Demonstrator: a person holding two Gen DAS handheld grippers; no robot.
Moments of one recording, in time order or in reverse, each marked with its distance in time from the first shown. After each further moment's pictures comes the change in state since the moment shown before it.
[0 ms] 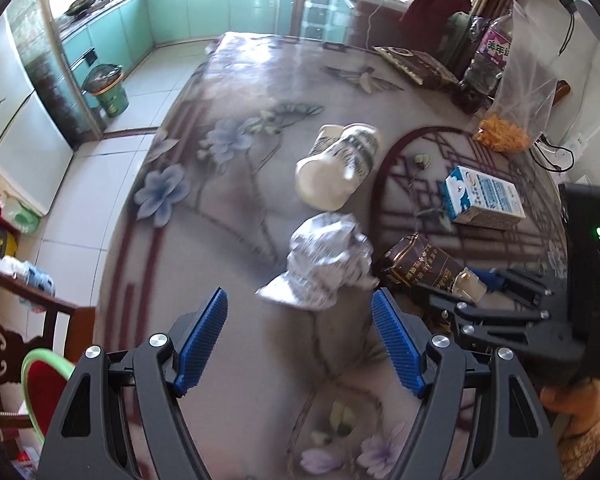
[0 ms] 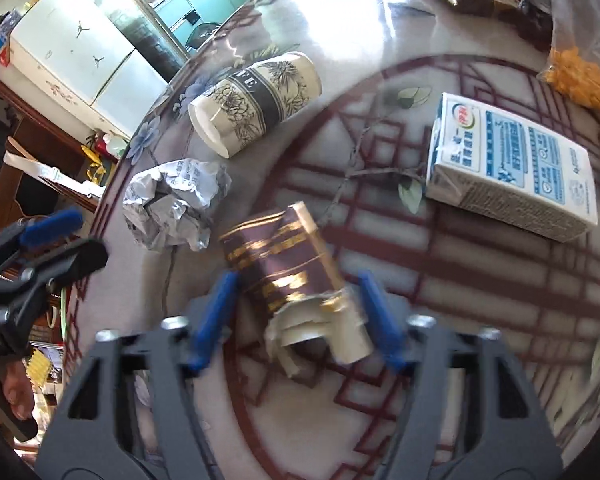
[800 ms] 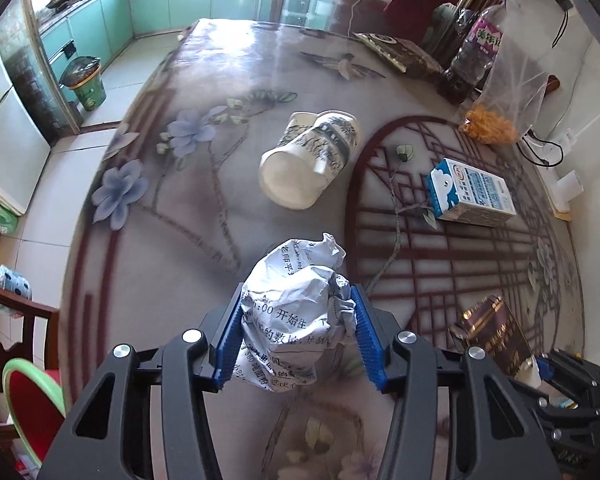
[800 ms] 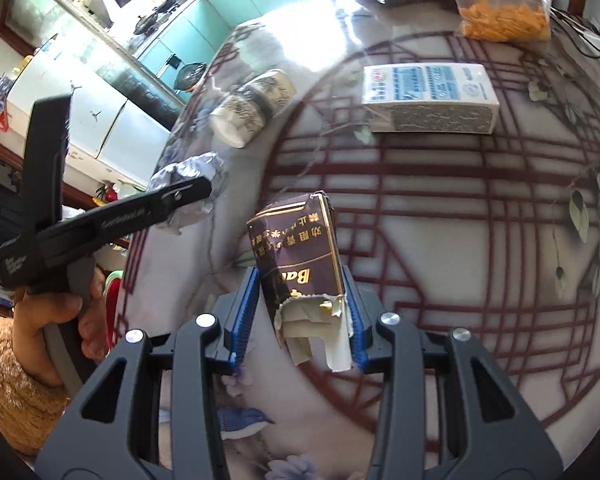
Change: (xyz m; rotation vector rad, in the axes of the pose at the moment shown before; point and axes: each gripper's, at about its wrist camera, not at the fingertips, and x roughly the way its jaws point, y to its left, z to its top) left arm 0.015 -0.004 -0.002 -0.007 0.030 -0.076; right arm -0.076 0.002 -0.073 0.183 -0.098 0.028
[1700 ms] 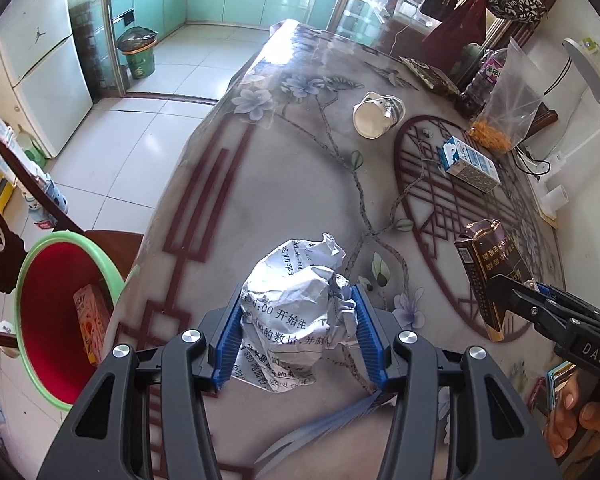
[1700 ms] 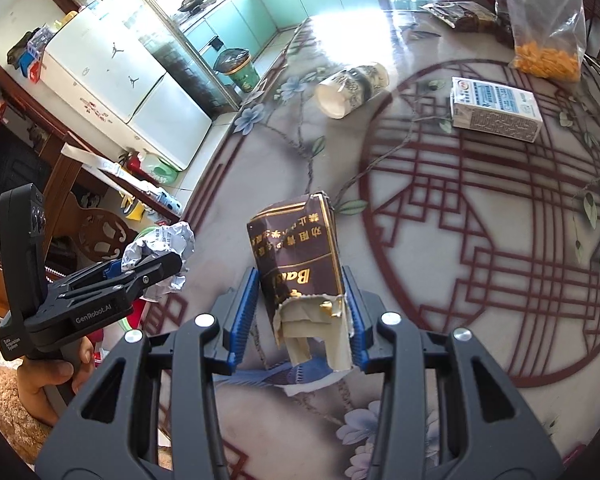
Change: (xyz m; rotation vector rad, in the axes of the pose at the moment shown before) left arm -0.096 0.069 -0.128 -0.162 -0.053 0.010; right arm -0.024 0.087 -0.050 -0.144 -0.004 0.027
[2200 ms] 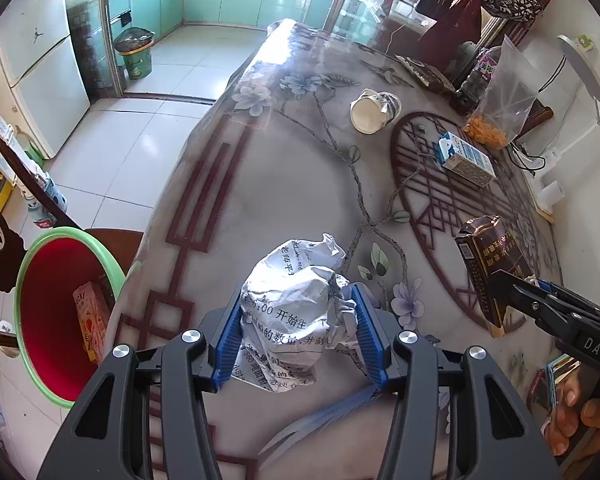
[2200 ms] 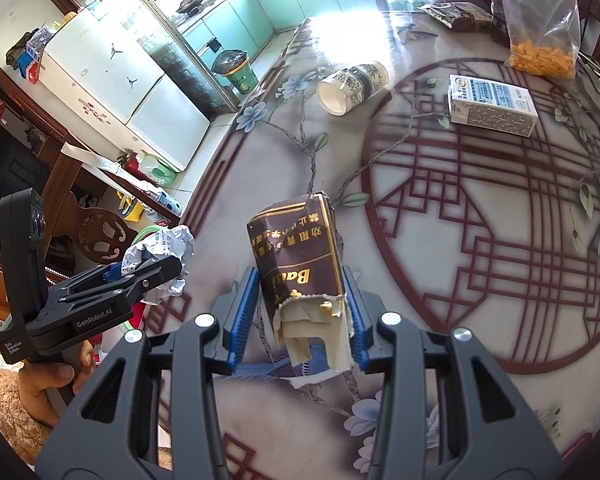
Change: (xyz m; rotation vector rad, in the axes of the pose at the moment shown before) left arm -0.005 0.002 -0.008 0.014 -0.002 -0.016; right arm -0.005 0.005 -0.008 0.008 -0.011 -0.014
